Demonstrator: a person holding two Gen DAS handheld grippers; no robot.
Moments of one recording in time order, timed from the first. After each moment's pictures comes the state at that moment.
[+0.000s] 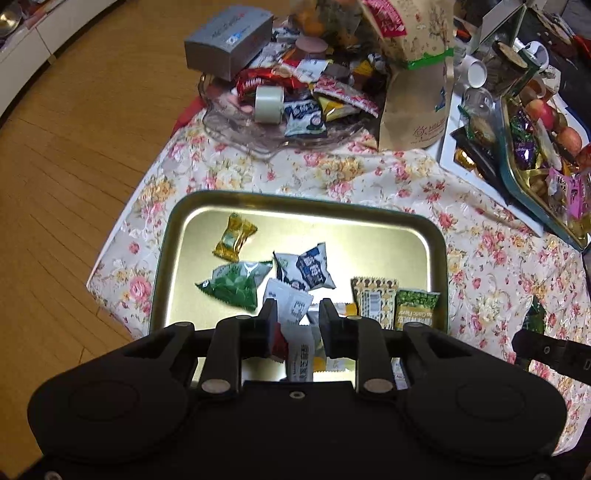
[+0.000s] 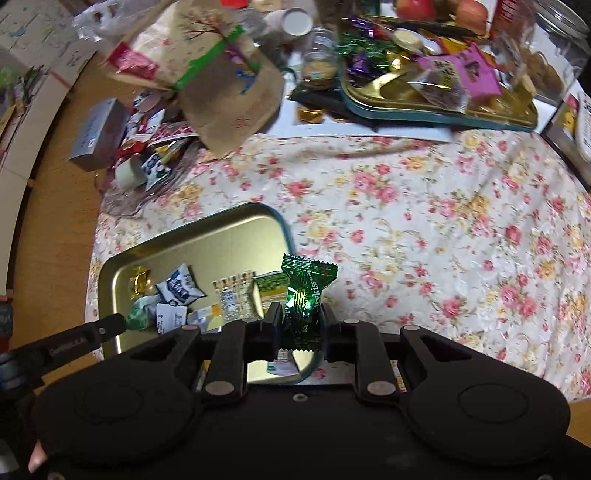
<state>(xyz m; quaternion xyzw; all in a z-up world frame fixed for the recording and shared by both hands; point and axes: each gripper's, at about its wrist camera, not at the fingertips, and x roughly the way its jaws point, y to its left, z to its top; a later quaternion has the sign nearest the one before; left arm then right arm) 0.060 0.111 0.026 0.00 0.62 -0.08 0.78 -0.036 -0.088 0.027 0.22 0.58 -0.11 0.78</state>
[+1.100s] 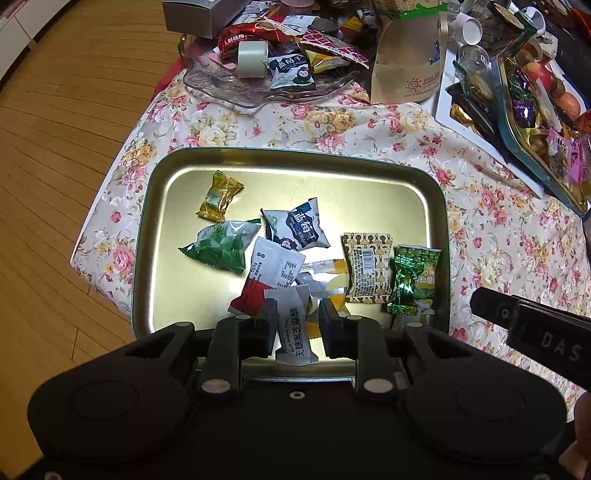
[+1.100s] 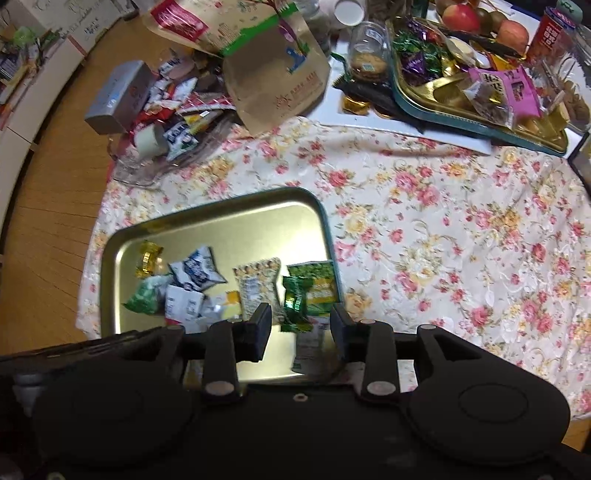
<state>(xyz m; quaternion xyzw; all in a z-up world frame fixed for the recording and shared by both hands) 0.050 0.106 0.010 0.02 0.65 -0.10 0.75 -0.020 -0.048 0.014 0.16 0.60 -0.11 0.77</state>
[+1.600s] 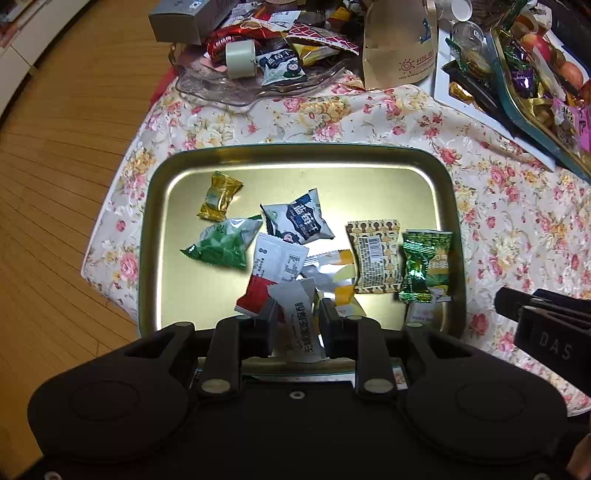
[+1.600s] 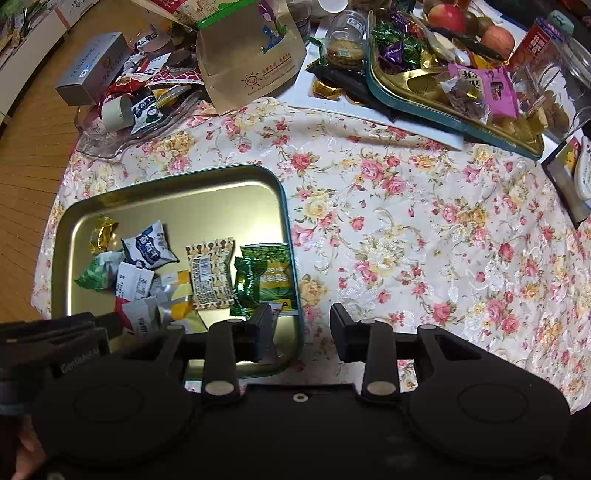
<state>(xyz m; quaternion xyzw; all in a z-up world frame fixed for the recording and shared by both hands) 0.039 0.089 0.004 0.08 0.64 -0.09 0.76 -0.030 -0.050 0.001 0.10 0.62 -0.13 0.77</state>
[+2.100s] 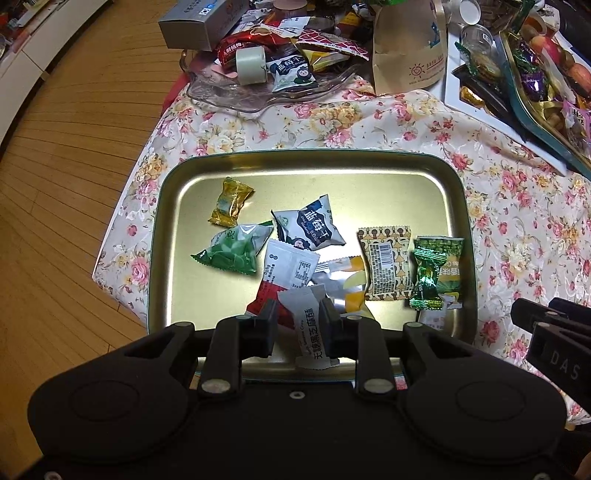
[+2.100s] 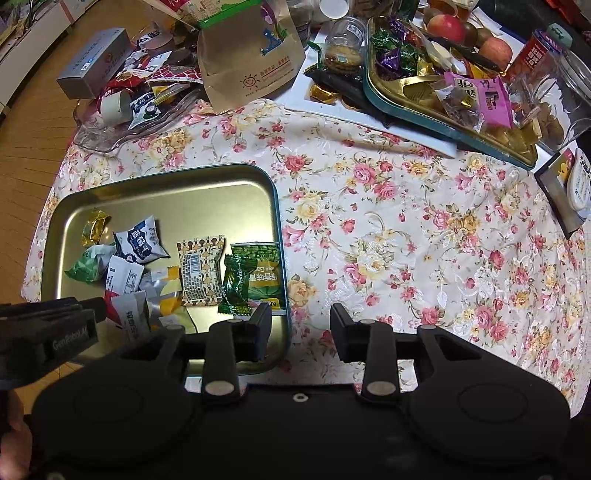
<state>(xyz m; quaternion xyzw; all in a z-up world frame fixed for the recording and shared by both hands) 0.040 0.088 0.003 0.09 0.63 -0.08 0.76 -0.035 -0.051 0.002 0.09 0.61 -0.13 0.77</state>
